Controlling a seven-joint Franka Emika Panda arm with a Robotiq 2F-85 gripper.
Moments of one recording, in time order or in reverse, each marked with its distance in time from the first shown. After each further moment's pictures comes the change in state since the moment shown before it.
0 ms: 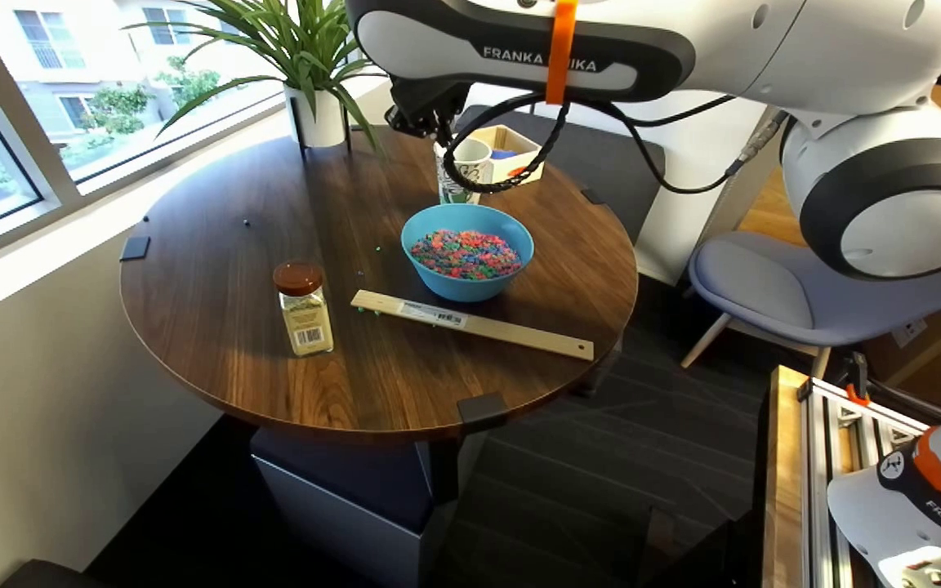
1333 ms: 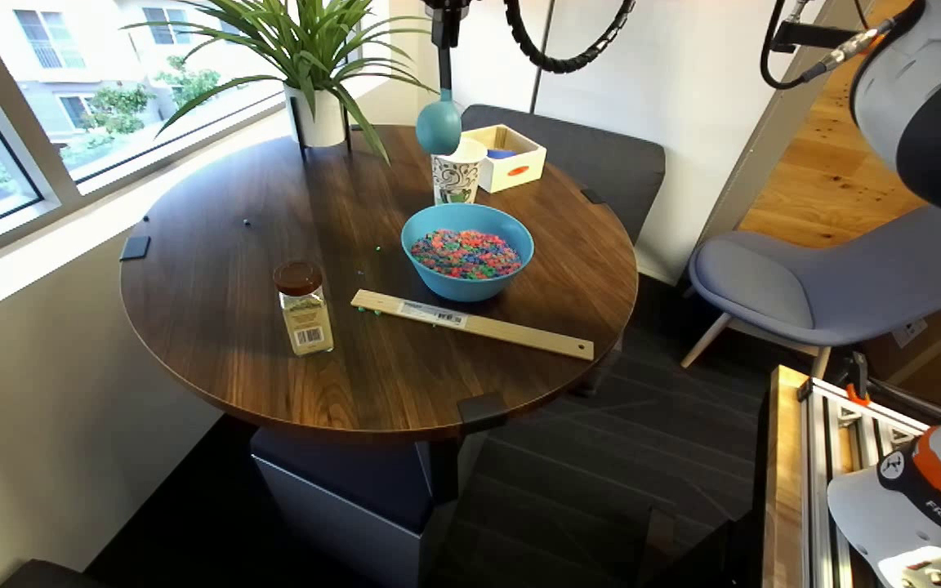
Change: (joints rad) arm -0.032 -0.200 0.045 0.137 0.410 -0.169 -0.082
